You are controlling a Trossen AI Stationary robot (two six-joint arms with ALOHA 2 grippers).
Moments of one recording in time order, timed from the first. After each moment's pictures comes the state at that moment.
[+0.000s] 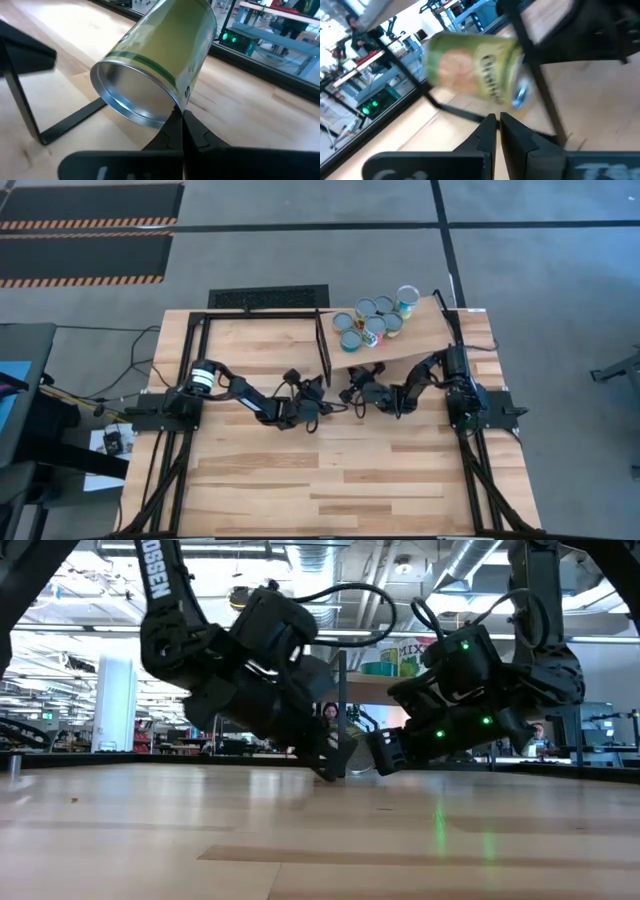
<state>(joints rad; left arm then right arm) -0.10 2.16 0.93 0.75 -1.06 0.03 -0.04 2.11 0.55 1.18 0.83 0.14</state>
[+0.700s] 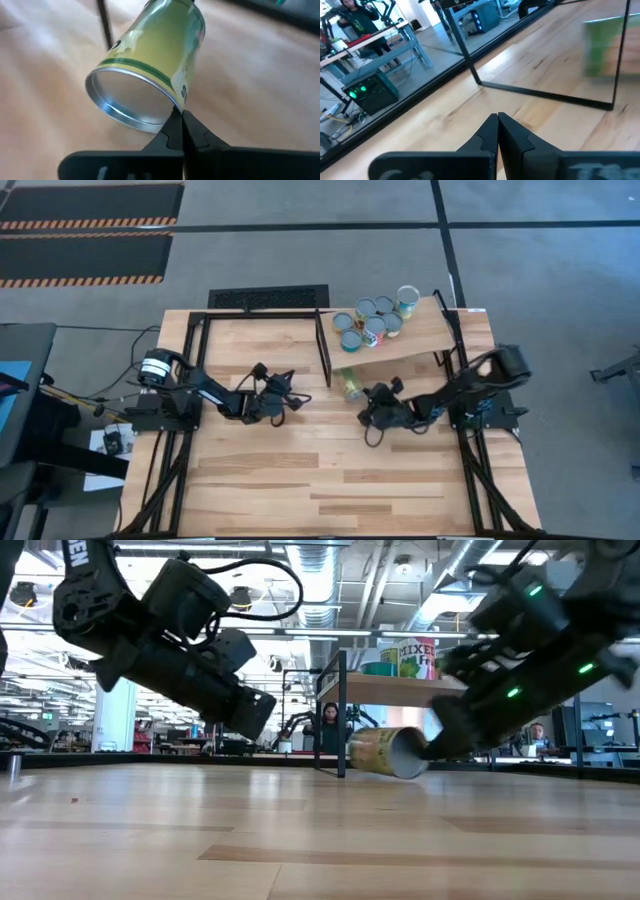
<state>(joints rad) -0.11 1.80 0.52 0.78 -1.03 -0.12 0.22 1.69 0.47 0.42 0.86 0.66</state>
